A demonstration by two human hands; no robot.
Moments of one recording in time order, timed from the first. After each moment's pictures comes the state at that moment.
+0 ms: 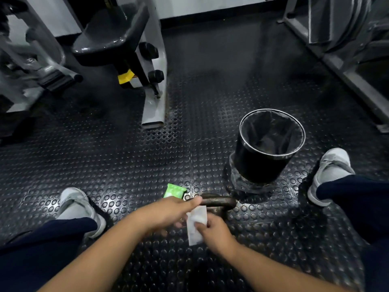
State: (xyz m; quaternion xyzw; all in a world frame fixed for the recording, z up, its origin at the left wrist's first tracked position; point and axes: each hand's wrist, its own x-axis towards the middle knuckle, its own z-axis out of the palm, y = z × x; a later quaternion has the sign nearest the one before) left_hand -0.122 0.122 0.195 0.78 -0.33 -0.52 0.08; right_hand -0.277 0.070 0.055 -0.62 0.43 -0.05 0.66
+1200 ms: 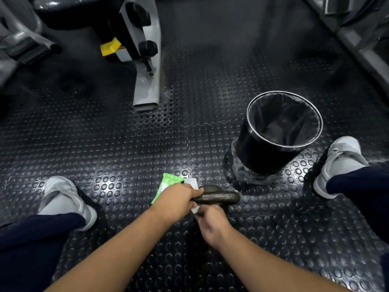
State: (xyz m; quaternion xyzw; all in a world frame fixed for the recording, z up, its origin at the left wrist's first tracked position) left_hand -0.094 0.081 0.066 0.75 -0.62 -0.23 -0.03; right_hand -0.228 0.052 0.007 -0.18 0.47 -0.18 0.85
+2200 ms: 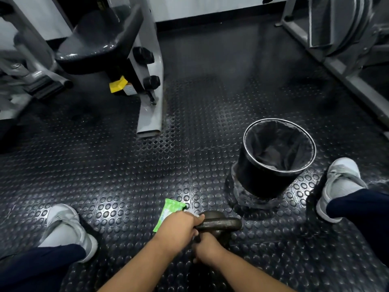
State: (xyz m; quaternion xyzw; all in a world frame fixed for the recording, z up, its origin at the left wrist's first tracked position) left_hand -0.097 0.078 0.067 0.75 -0.61 -0.24 -0.06; right_hand -0.229 0.044 0.019 -0.63 0.44 0.11 0.64
